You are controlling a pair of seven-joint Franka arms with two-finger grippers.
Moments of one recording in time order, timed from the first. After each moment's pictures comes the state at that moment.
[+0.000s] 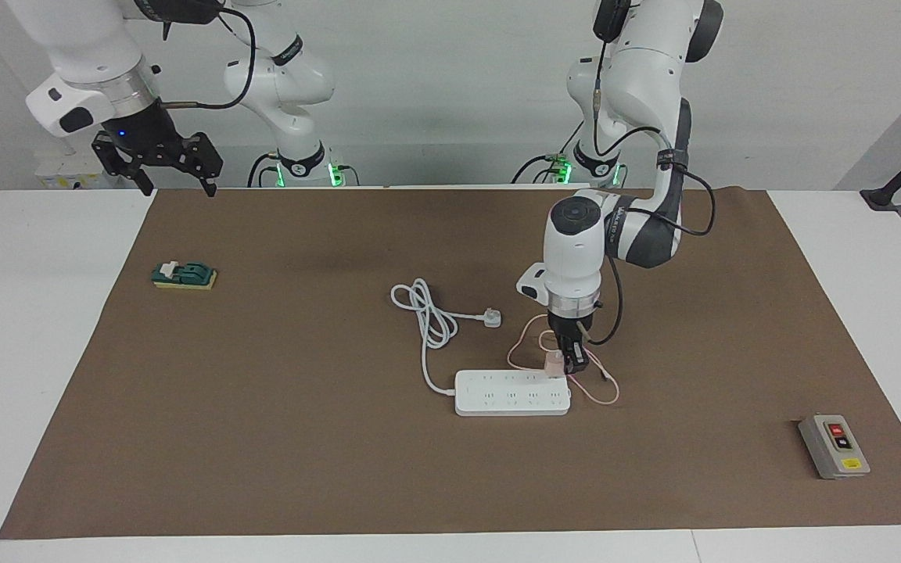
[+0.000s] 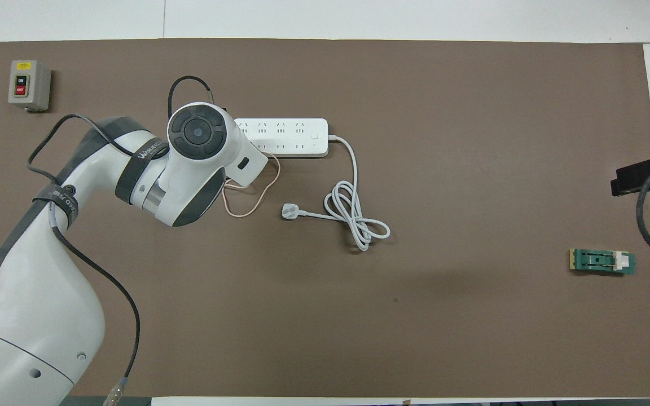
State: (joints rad) left arm -0.31 0.42 -0.16 -1.75 0.36 2.31 0.86; right arm 0.05 -0.05 -0.07 -1.57 -0.03 1.47 -0.01
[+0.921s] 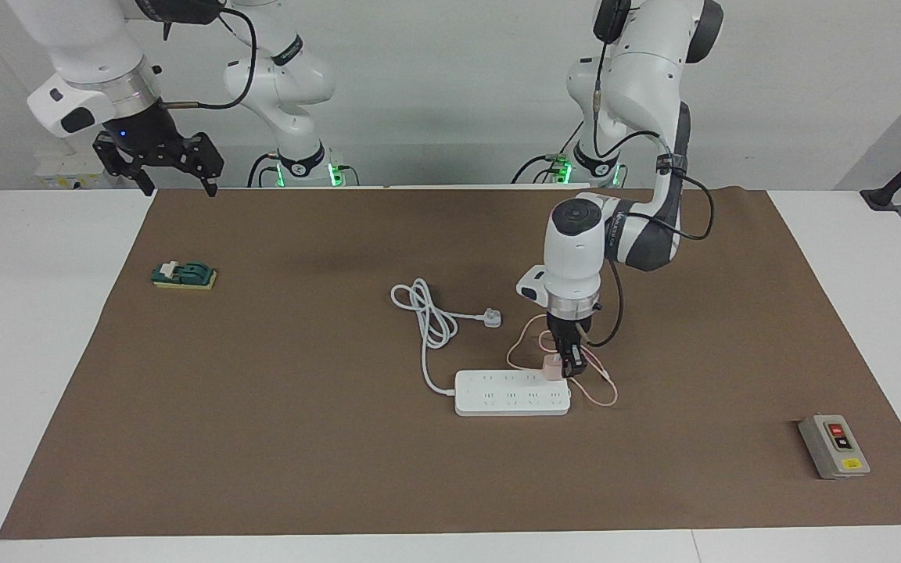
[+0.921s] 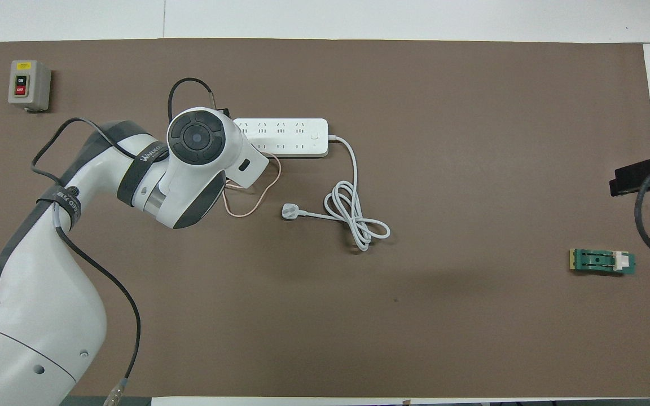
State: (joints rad) left arm -0.31 0.44 -0.16 -1.75 0.36 2.33 0.88; right arm 0.05 -0.05 -0.07 -1.57 -0.03 1.46 -0.01
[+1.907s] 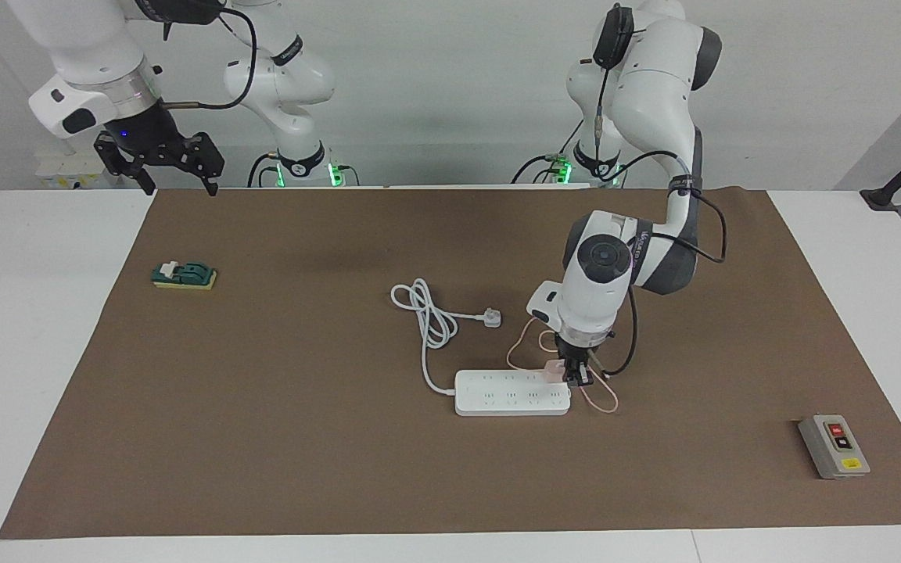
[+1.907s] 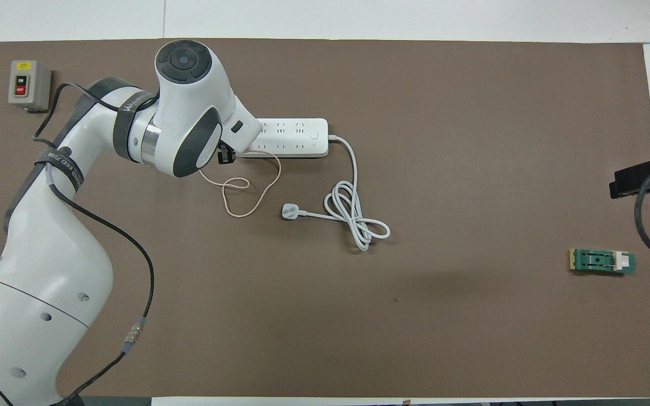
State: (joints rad) left arm -0.26 0.64 -0.19 -1.39 0.18 1.96 1.05; right arm 0.05 -0.05 -0.07 -1.57 -0.03 1.46 -0.01
